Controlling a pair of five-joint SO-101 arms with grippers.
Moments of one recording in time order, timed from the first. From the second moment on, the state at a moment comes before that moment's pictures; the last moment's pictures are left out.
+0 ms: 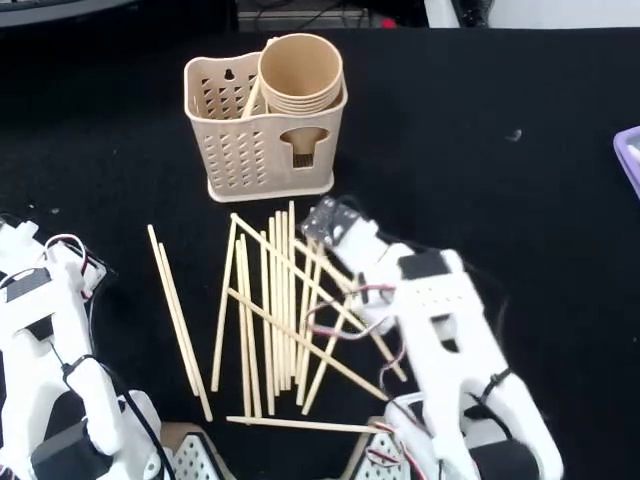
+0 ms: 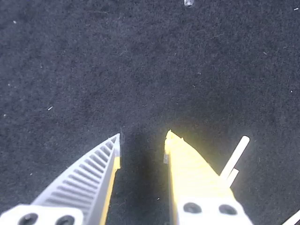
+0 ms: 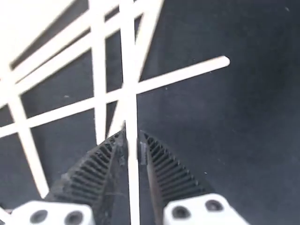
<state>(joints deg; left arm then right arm) -36.5 -29.4 58.1 38.4 23.2 -11.8 -32.0 59.0 59.4 38.2</state>
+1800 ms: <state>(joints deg) -36.5 -29.4 58.1 38.4 23.2 -27.4 -54.3 26.4 43.5 10.1</state>
